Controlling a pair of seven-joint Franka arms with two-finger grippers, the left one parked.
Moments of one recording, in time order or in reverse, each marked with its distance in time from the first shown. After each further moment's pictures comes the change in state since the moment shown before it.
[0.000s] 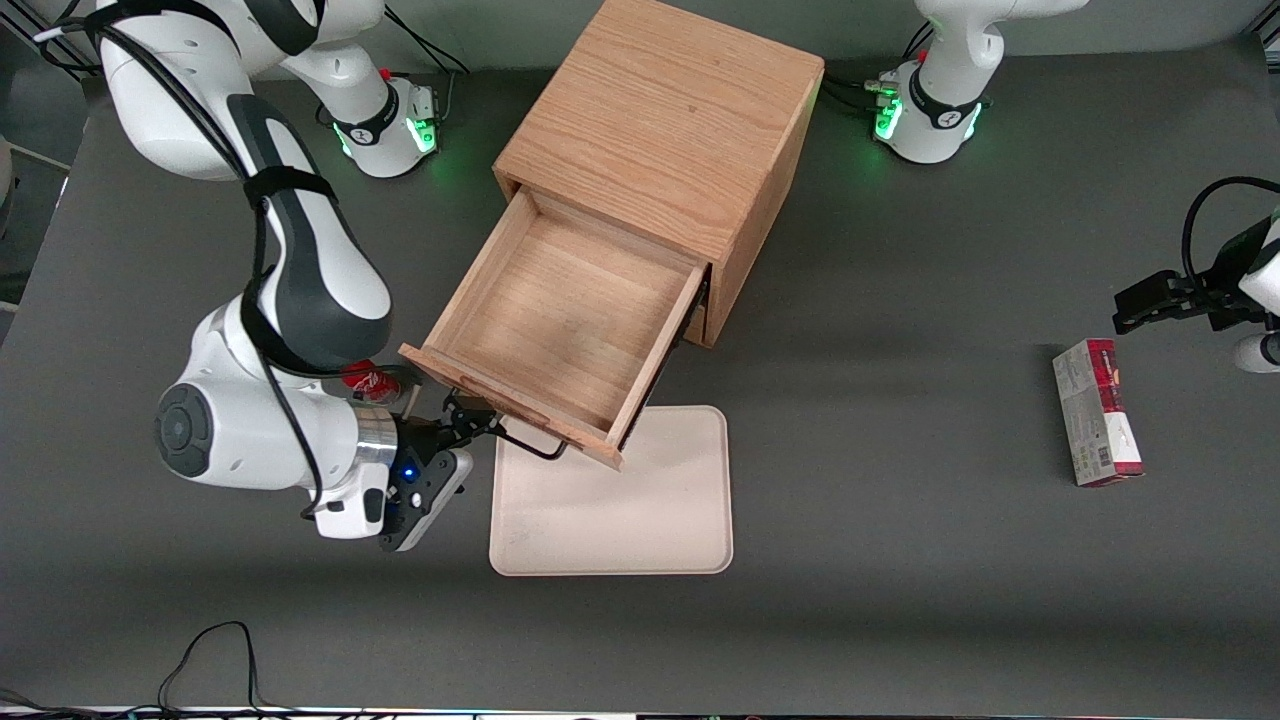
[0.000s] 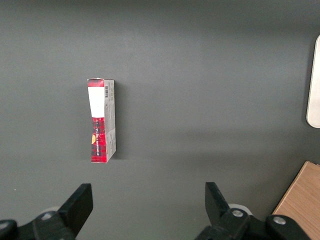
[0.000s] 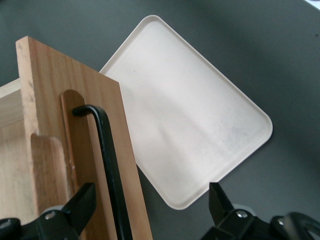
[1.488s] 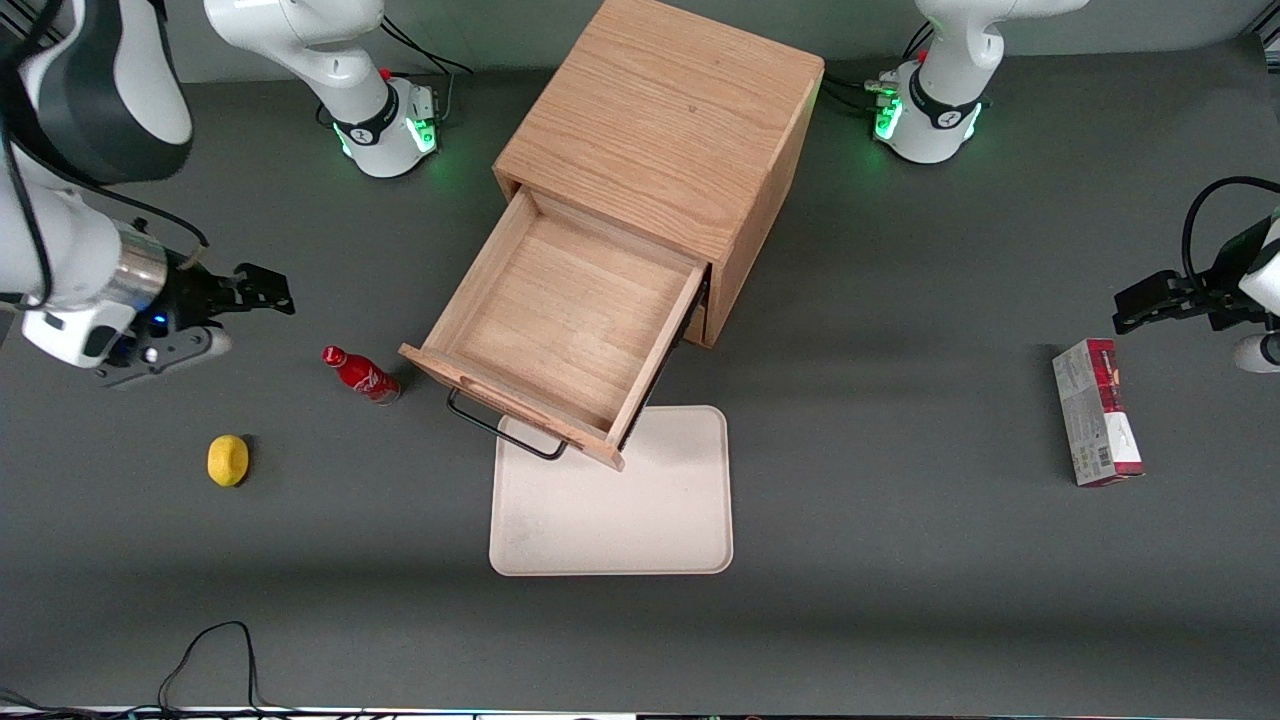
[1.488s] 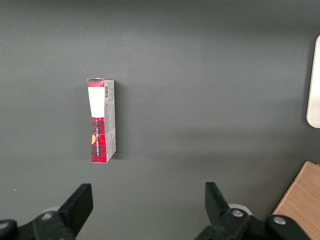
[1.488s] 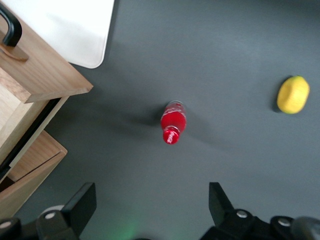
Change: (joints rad) arm -0.061 -0.665 -0.218 -0.619 -0.244 -0.168 0.349
